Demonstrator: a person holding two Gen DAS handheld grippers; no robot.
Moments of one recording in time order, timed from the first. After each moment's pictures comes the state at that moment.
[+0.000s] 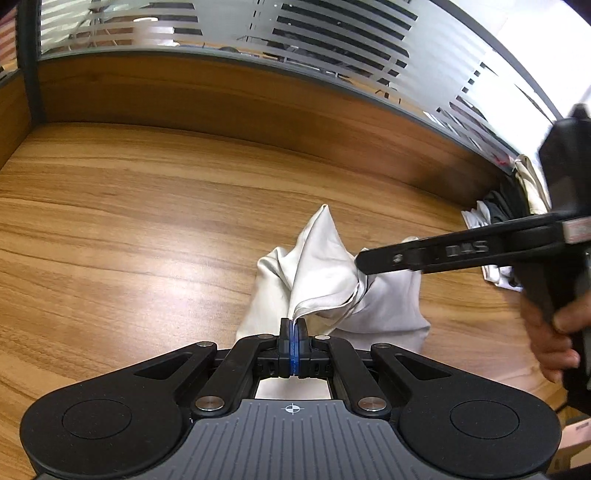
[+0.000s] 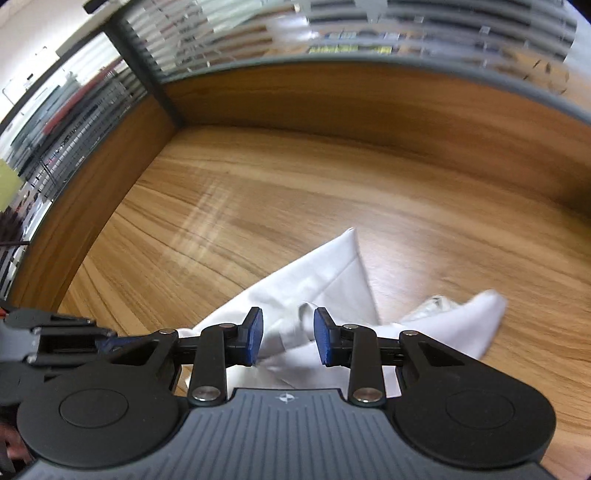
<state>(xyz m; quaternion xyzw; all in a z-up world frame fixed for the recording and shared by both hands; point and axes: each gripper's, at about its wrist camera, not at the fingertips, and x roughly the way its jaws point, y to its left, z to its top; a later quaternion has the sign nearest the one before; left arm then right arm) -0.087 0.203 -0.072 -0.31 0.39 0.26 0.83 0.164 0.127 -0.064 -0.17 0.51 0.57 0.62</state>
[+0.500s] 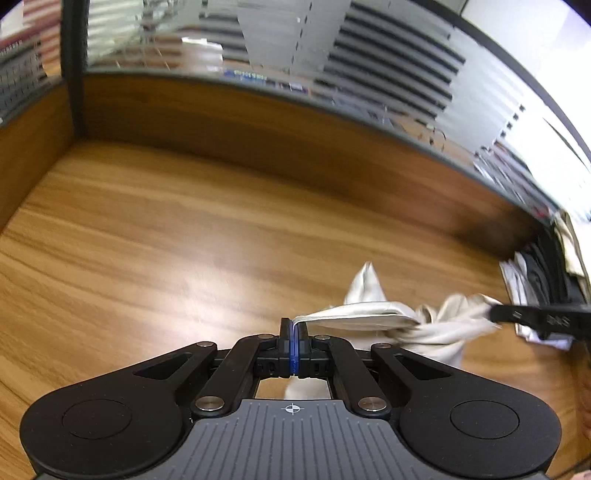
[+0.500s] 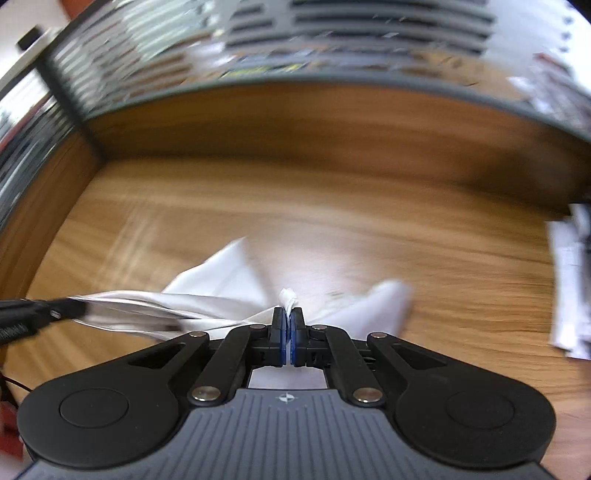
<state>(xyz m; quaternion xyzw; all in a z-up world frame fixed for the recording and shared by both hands) -0.101 0.245 -0.055 -0.31 0.35 0.33 0.82 0.192 0.064 -0.053 -0.15 0.47 0.47 0.73</state>
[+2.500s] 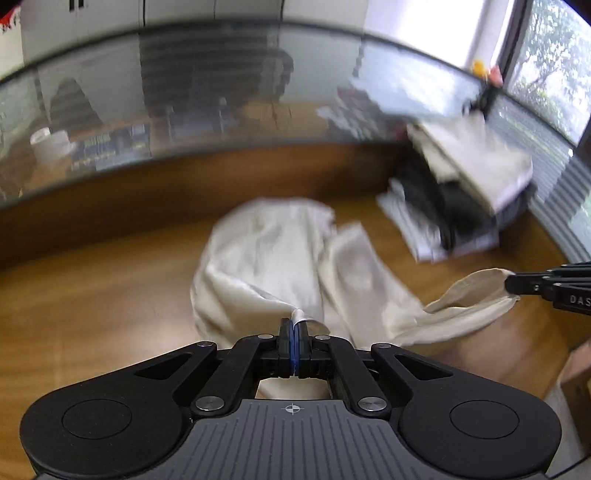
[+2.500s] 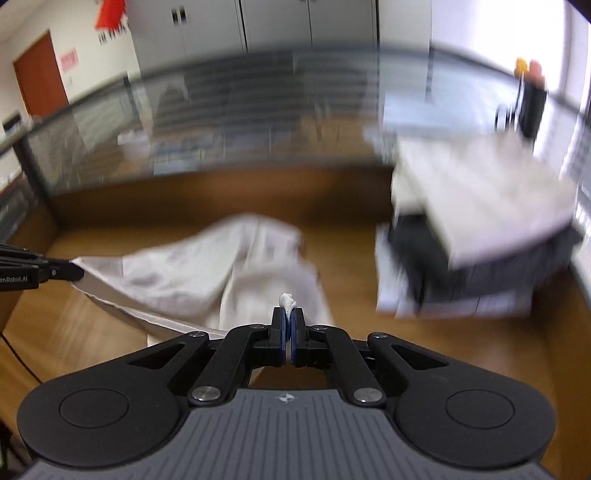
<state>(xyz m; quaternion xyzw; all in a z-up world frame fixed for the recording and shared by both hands) -0.027 0.148 -0.017 -0.15 0.42 0.15 0.88 0.178 -0.147 0.018 -0.10 0.41 0.40 0.81</state>
